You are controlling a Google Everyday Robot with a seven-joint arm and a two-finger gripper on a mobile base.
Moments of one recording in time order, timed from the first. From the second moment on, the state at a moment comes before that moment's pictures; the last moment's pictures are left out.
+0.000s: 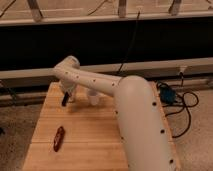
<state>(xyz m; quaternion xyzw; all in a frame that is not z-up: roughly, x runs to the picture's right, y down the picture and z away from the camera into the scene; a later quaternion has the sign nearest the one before) -0.219 0.033 0.887 -0.16 -0.24 -0.54 0.79</state>
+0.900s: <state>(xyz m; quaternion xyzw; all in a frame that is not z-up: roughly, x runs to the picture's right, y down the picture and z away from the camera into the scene) -0.233 0.019 0.910 -0.14 -0.26 -0.54 0.79</state>
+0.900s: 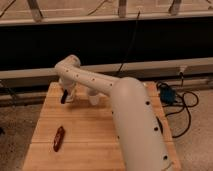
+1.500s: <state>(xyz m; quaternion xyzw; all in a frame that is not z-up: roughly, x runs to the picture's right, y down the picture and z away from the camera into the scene) -0.240 0.023 0.926 -0.13 -0.27 -0.53 0.79</state>
